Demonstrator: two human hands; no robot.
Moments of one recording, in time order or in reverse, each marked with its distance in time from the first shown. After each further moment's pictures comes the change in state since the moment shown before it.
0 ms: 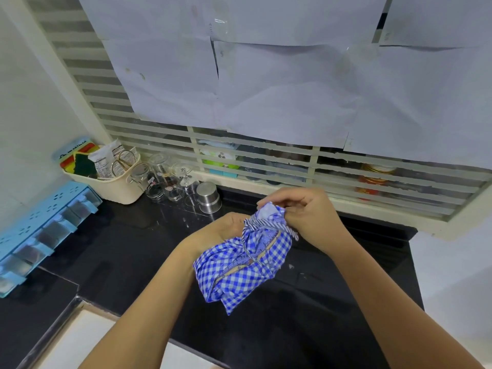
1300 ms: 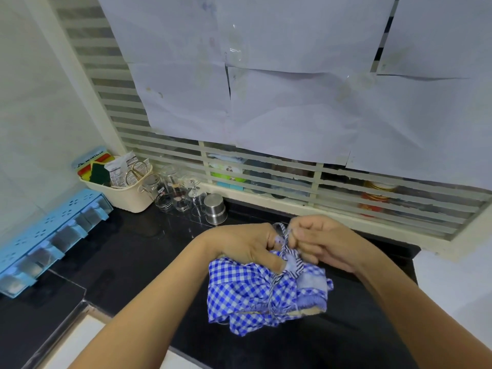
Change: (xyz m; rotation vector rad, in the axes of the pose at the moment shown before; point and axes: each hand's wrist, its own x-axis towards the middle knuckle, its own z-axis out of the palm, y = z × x) left_hand -0.025 0.058 0.014 0.296 -0.369 0.238; right_hand -0.015 0.000 -0.025 0.459 -0.471 0.370
